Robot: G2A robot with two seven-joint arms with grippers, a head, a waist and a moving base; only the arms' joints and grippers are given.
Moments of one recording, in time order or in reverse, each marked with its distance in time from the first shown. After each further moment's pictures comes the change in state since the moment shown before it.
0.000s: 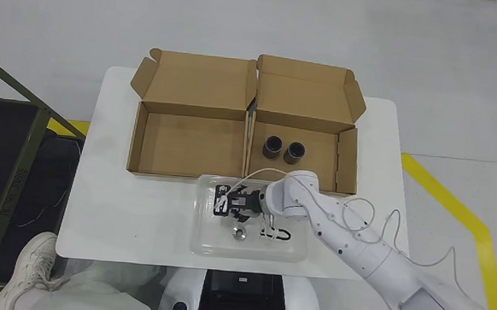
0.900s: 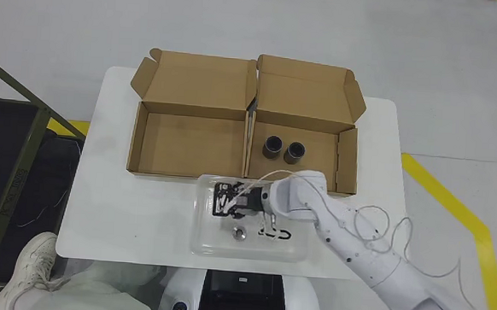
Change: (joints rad) left arm 0.000 0.000 0.000 0.000 0.000 0.000 0.000; right arm -0.081 0.040 0.116 -0.187 -0.045 -0.018 -0.061
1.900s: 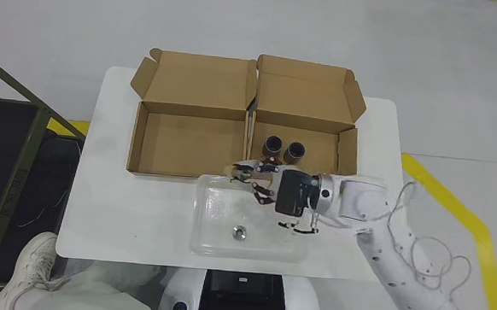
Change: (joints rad) left arm 0.000 0.000 0.000 0.000 0.000 0.000 0.000; right arm -0.243 0.108 0.379 -0.294 -0.125 -0.064 -0.621
